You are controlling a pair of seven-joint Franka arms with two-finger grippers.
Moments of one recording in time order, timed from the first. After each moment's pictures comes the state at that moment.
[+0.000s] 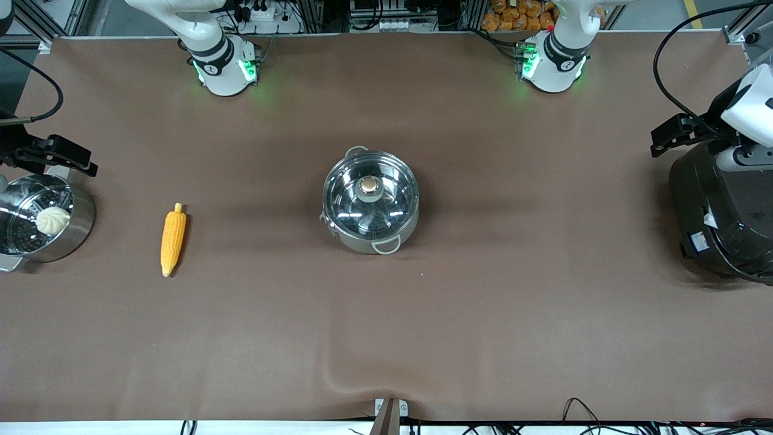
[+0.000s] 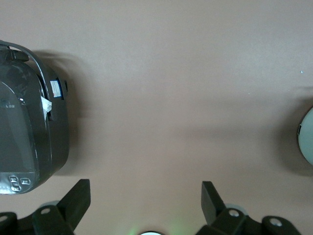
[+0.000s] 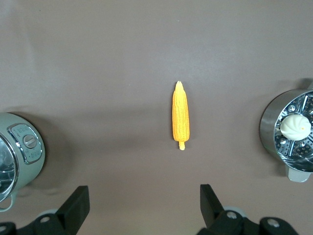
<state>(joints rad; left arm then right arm) 0.04 0.01 -0.13 -1.52 0.04 1.48 -0.10 0.00 0.08 -0.03 -1.45 0.03 1.49 0.03</state>
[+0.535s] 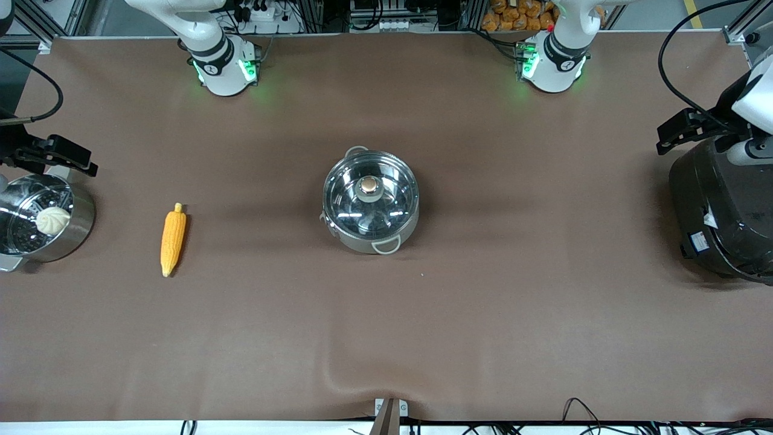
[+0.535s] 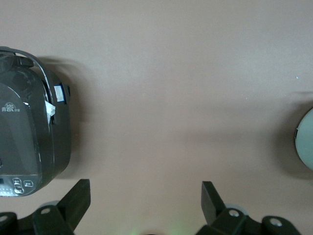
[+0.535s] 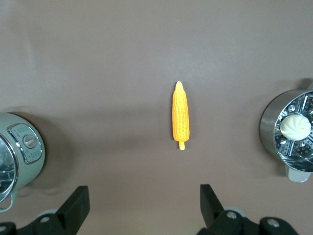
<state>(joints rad) 0.03 0.01 -0.13 -1.50 0.04 1.48 -0.10 0.00 0.08 -0.03 -1.45 0.03 1.49 0.03</state>
